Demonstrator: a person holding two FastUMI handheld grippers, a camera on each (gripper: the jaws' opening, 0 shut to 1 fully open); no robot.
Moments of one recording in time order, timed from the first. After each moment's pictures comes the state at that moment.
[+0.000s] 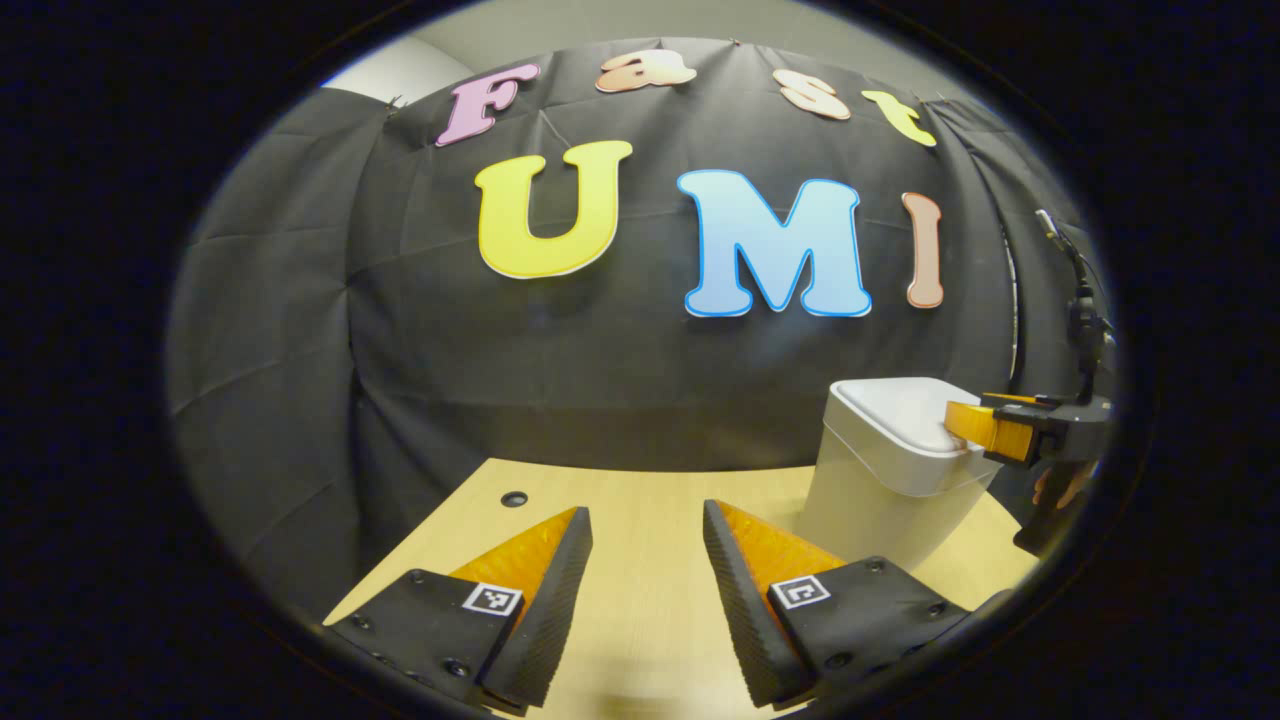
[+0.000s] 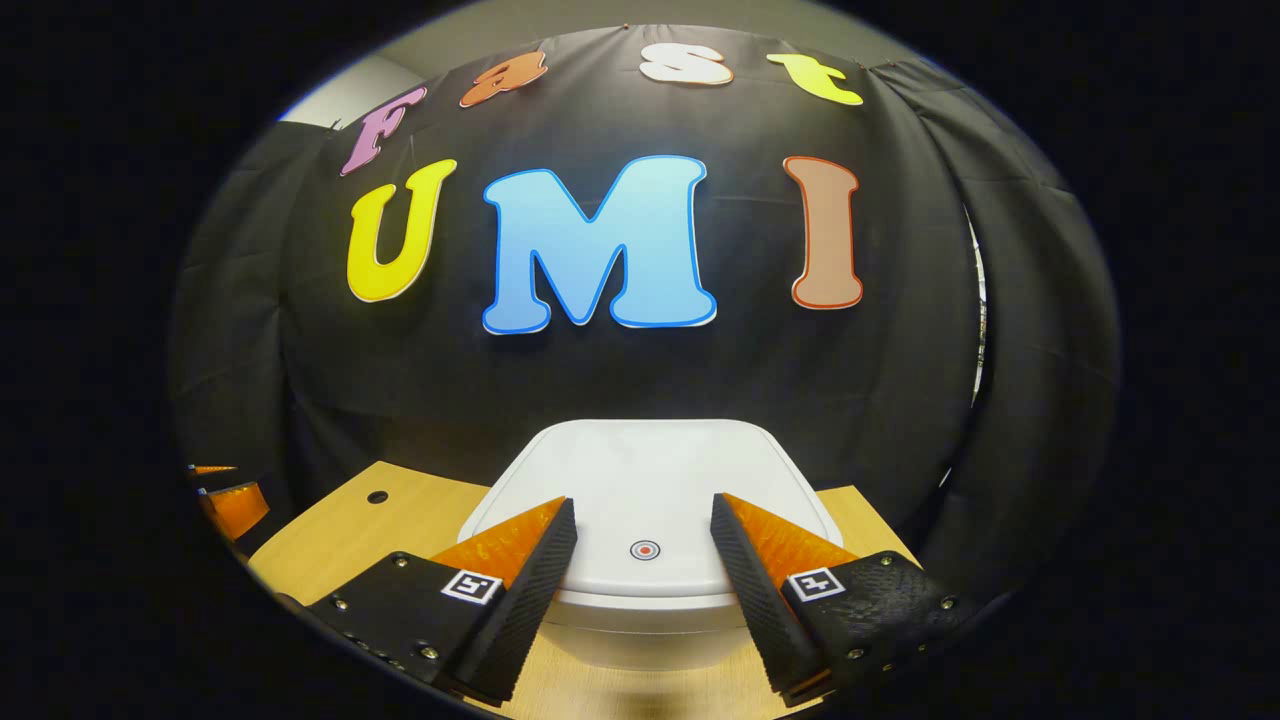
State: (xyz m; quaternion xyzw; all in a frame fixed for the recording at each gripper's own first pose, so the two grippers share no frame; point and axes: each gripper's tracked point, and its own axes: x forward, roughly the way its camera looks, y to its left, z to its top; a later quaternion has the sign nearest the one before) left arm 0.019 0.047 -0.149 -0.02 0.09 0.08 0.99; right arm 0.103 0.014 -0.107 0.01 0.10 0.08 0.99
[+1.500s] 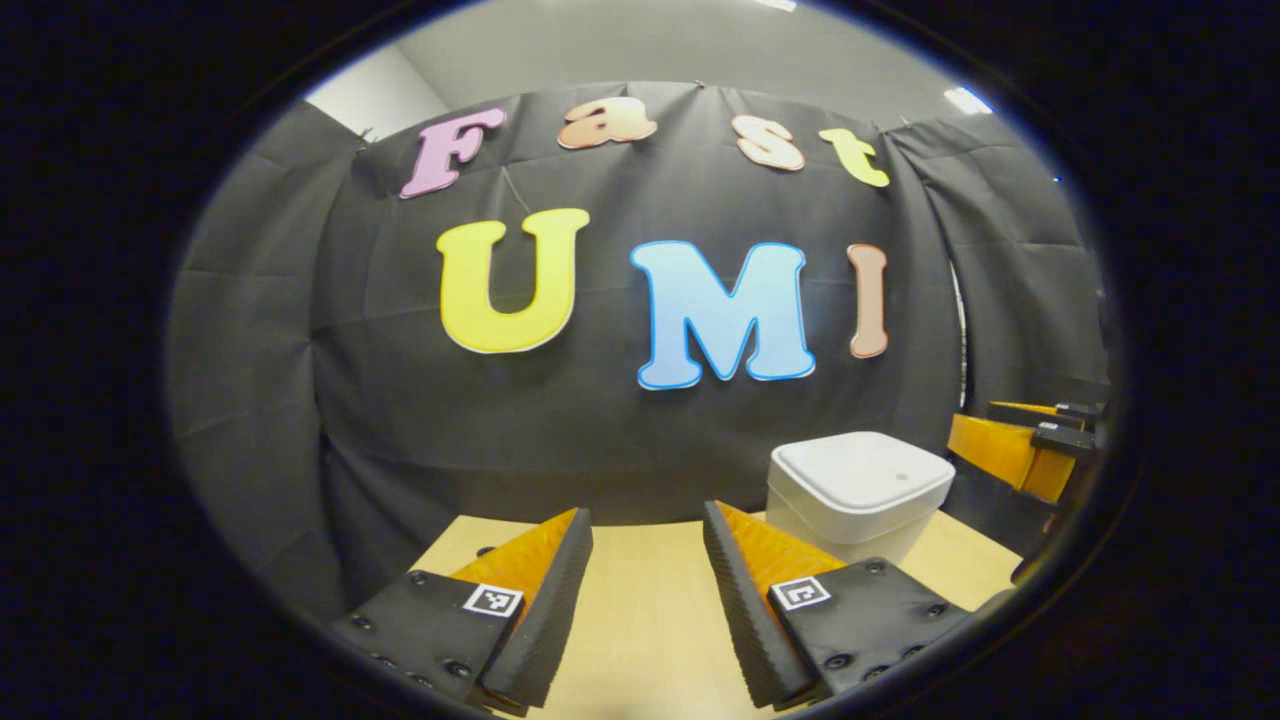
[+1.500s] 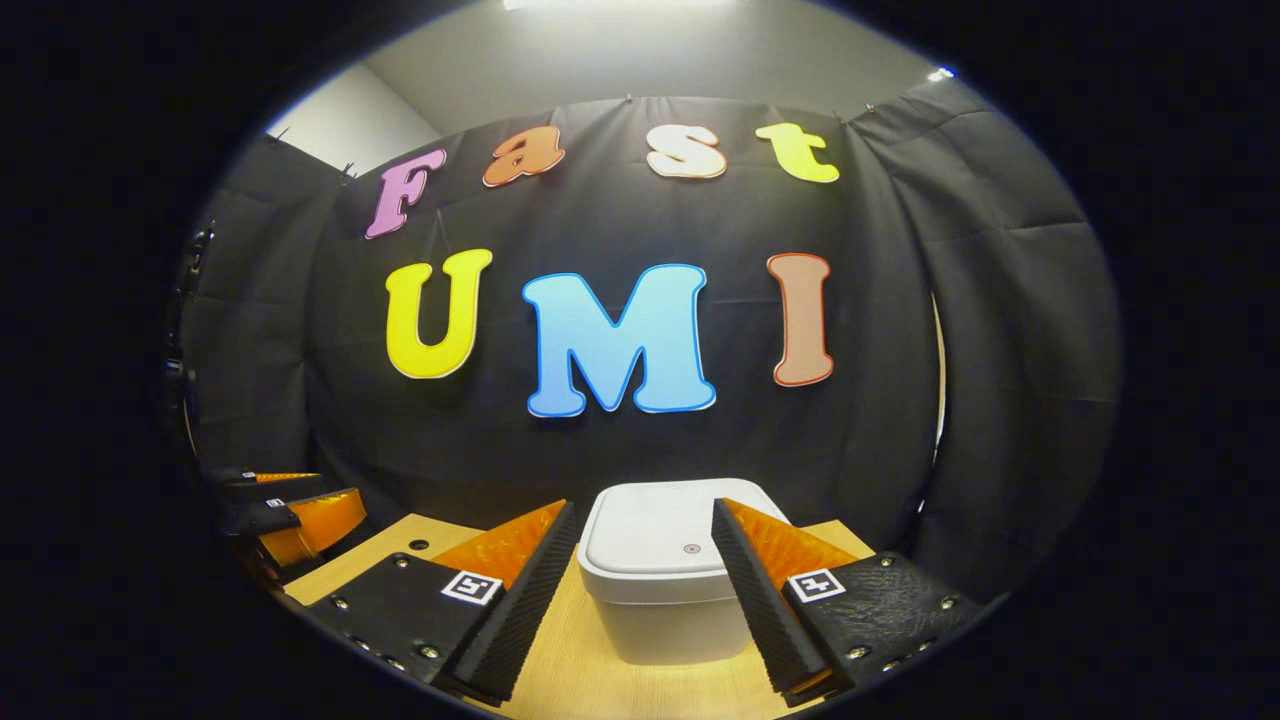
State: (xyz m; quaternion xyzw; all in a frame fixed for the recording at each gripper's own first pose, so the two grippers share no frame) left arm -0.001 0.008 -0.069 0.00 0.01 -0.01 1.00; right arm -0.013 0.026 -0.018 0.03 -0.01 0.05 1.00
